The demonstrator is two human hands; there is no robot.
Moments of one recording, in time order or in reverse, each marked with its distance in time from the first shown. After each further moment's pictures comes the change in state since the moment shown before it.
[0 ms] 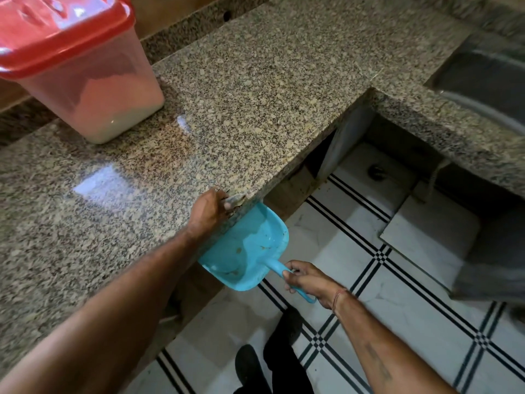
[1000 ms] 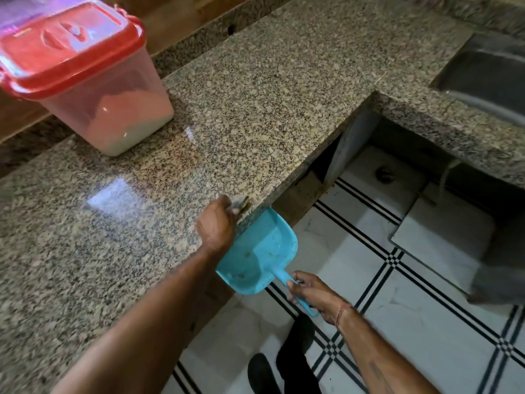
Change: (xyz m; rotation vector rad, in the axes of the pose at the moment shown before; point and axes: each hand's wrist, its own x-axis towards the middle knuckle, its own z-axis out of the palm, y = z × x) left_hand -0.022 0.021 0.006 0.029 0.274 -0.185; right_hand -0.008 0.002 0.029 0.098 0.030 0.003
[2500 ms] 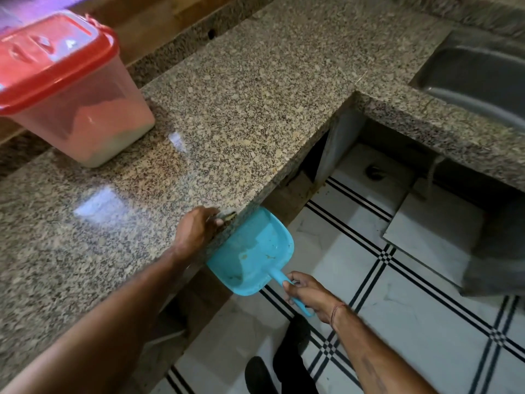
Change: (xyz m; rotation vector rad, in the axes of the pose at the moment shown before) left_hand 0.015 -0.016 -0.015 0.106 -0.235 0.304; right_hand 0.002 0.008 -0.026 0.018 0.022 -0.019
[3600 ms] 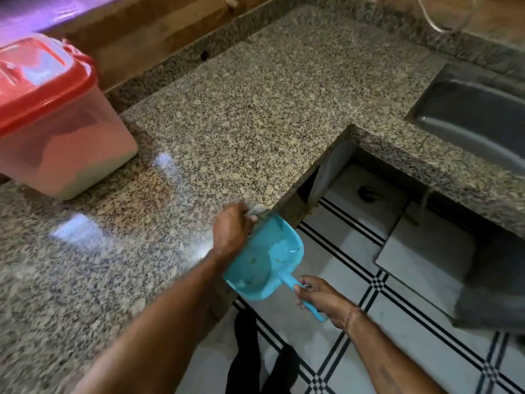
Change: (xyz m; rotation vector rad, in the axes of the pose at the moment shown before) left_hand 0.113 0.093 0.048 -0.290 0.092 -0.104; right_hand 0.040 -0.066 -0.090 -0.084 0.039 -0.011
